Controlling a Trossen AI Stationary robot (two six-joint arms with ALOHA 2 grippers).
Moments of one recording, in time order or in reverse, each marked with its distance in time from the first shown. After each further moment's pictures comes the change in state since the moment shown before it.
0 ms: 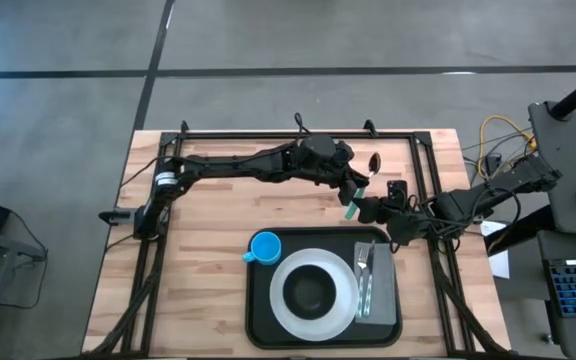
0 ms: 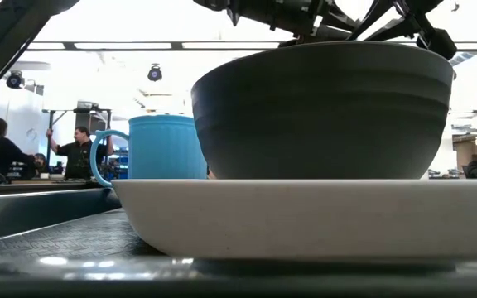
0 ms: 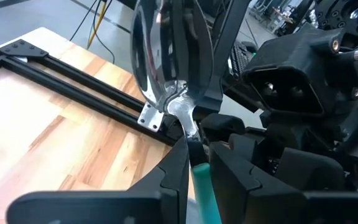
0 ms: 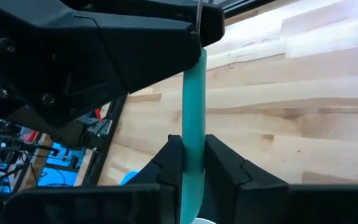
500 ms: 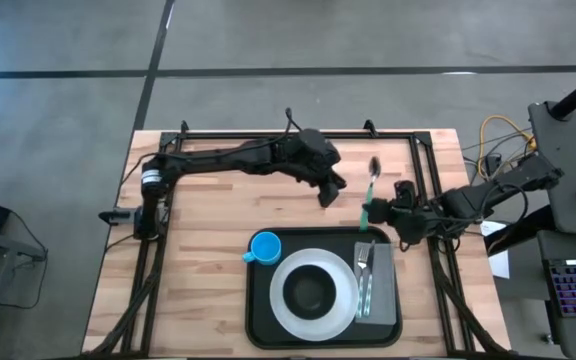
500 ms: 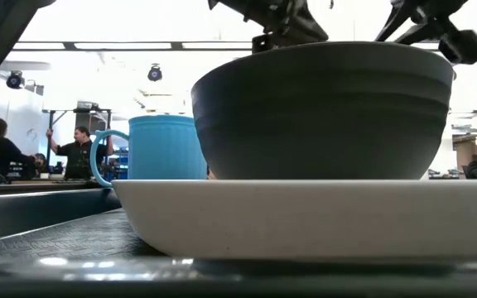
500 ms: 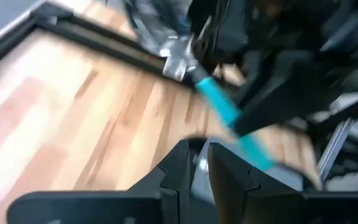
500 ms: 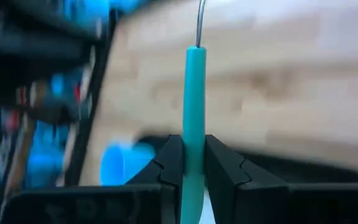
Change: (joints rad) left arm 0.023 -0.107 -0.017 -0.318 0.006 0.147; right arm 0.017 -0.066 -0.001 -0.192 -0.100 0.150
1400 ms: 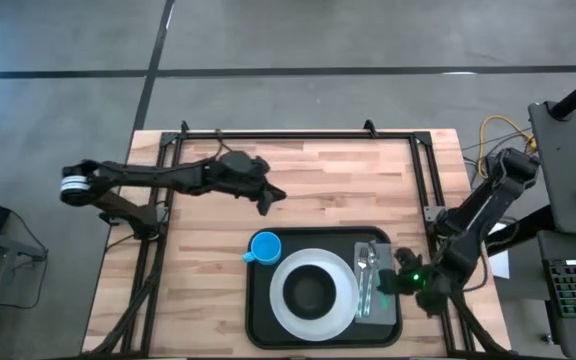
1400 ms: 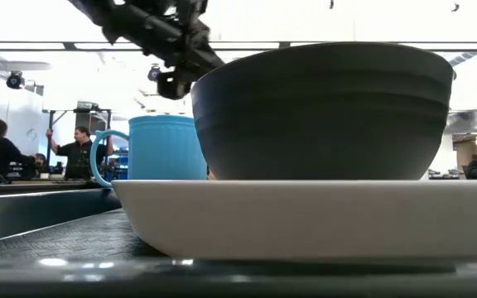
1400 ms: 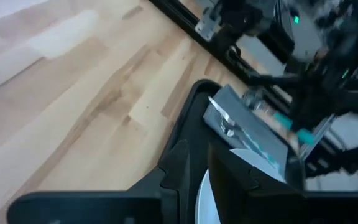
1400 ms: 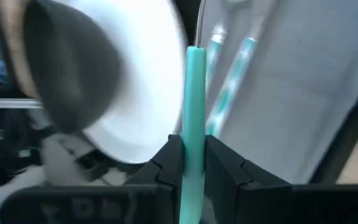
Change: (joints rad) left arm 0.029 -0.608 -1.001 0.441 -0.007 -0.265; right arm 0.534 0.207 -0.207 0.301 -0.302 0.566
